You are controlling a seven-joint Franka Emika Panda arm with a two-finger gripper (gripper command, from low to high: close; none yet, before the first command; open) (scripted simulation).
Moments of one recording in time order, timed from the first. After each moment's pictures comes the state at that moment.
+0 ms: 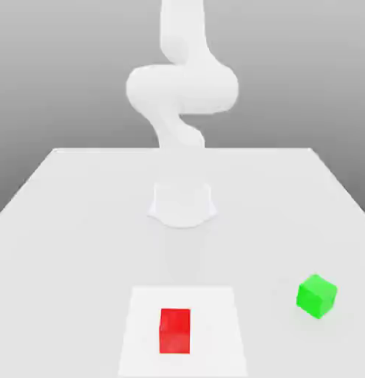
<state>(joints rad) 0.00 -0.71 0.00 -2.33 0.00 2.34 0.80</state>
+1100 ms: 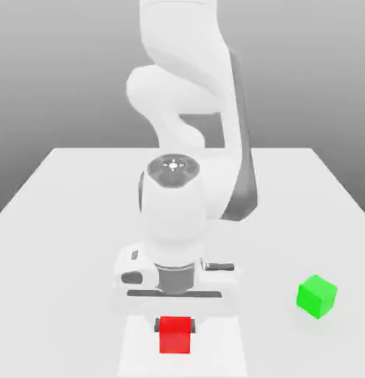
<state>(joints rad) -0.01 0.31 -0.01 -2.59 0.01 2.90 0.78</state>
